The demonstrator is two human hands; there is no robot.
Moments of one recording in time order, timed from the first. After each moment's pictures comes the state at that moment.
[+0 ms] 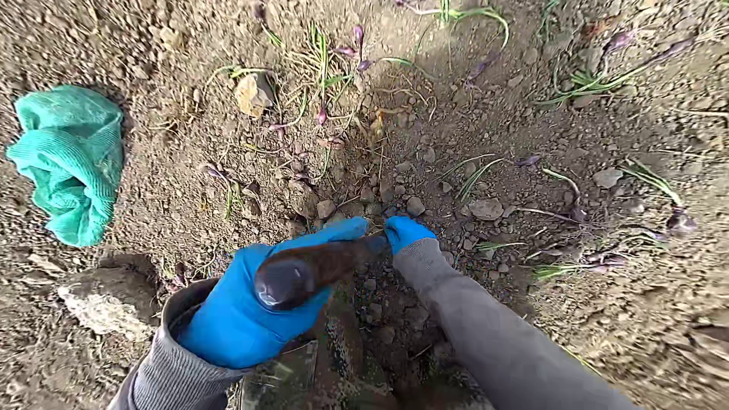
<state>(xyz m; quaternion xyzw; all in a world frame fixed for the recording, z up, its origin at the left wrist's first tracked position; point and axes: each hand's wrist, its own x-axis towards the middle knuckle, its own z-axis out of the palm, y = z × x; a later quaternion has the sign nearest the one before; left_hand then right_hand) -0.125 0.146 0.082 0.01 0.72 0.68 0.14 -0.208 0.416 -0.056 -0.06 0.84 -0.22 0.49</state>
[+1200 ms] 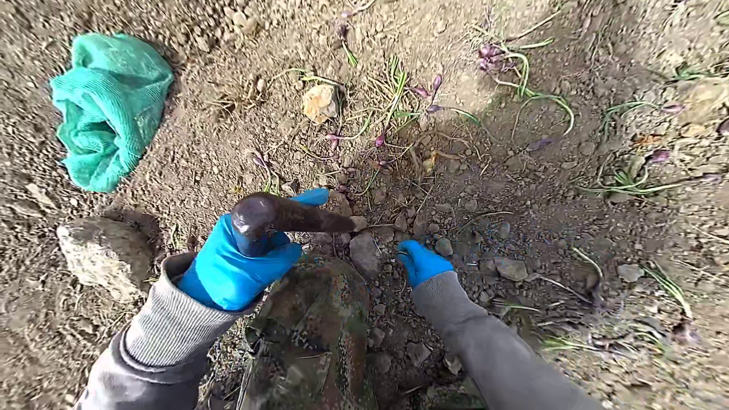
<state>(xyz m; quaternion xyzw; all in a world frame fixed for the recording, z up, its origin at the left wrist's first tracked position) -0.172 0.099 0.112 -0.05 0.73 0.68 0.06 -0.223 0.384 -0.021 -0.13 0.86 -0.17 0.47</state>
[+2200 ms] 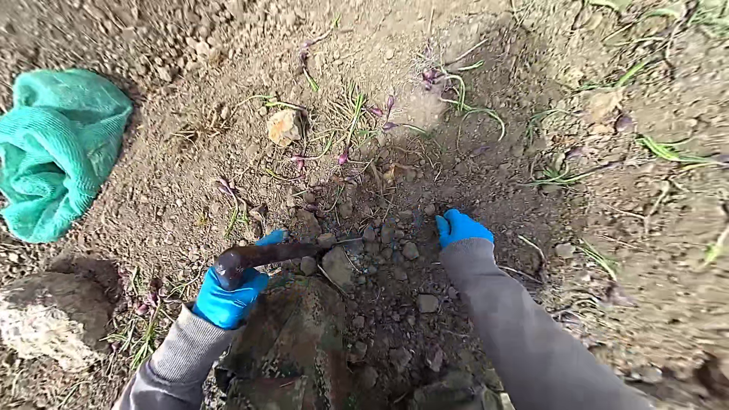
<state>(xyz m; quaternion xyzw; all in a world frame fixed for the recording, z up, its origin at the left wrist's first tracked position) -0.120 0.093 0.039 -0.12 0.72 0.68 0.02 -0.308 0.471 -0.072 0.01 0.94 -0.04 0.33</state>
